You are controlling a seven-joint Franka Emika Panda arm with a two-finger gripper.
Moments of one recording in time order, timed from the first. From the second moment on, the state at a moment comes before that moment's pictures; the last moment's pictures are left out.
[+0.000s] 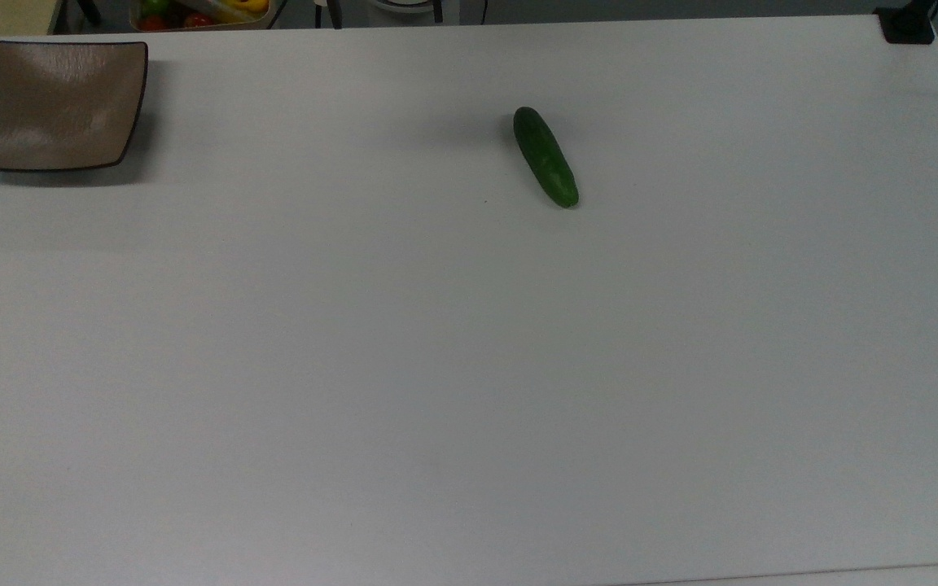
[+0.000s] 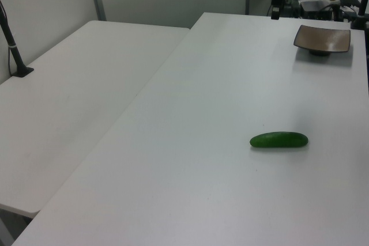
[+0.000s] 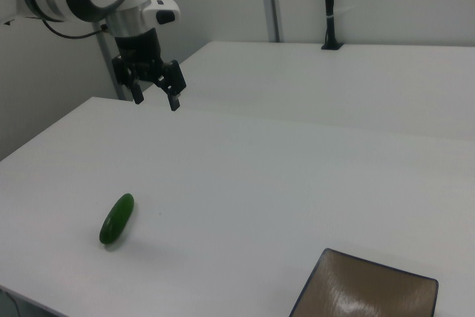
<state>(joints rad) 0.19 -0.04 -0.09 -1.65 0.04 1.67 -0.03</state>
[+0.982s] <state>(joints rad) 0.29 0.01 -0.07 -1.69 0.04 1.68 -0.03</state>
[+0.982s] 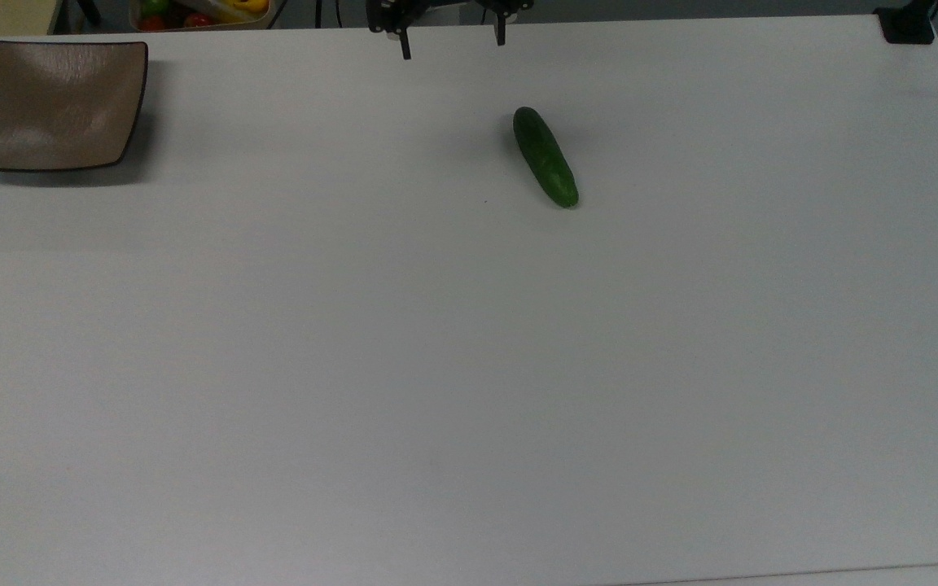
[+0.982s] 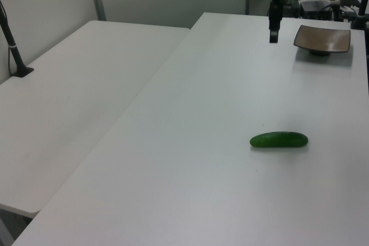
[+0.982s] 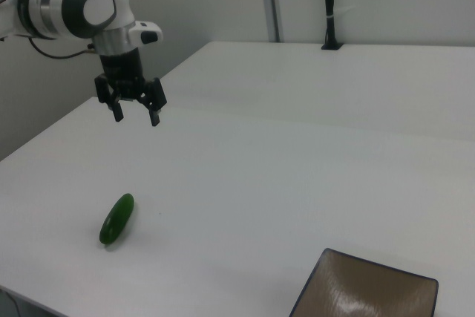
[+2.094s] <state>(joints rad) 0.44 0.09 0.00 -1.96 0.04 1.93 -0.03</state>
